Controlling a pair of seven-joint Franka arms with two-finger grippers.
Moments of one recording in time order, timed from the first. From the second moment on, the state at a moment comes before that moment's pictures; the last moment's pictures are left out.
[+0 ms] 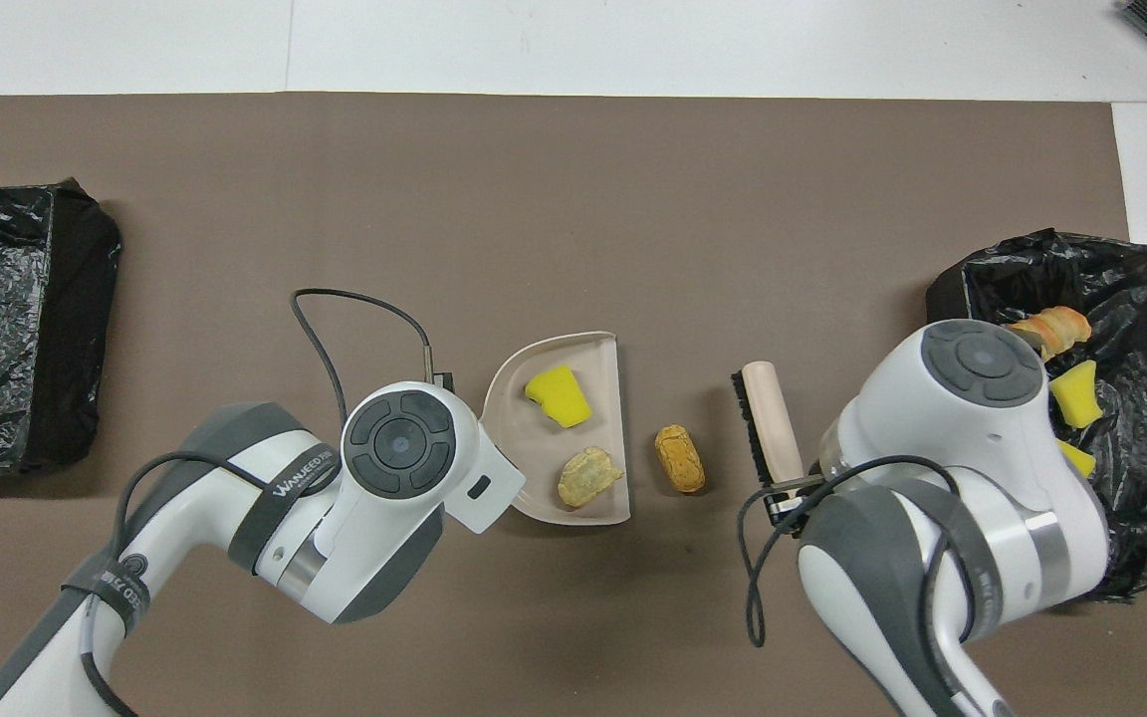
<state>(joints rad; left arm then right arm) -0.51 0.08 -0.11 -2.14 0.12 2.21 0.88 0.18 -0.10 0.07 -2.19 0.09 1.74 0.08</state>
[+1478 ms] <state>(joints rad) -0.52 0.08 -0.11 -2.15 0.12 2.13 0.82 0.44 -0.05 0.10 -2.29 0.69 2.04 0.08</state>
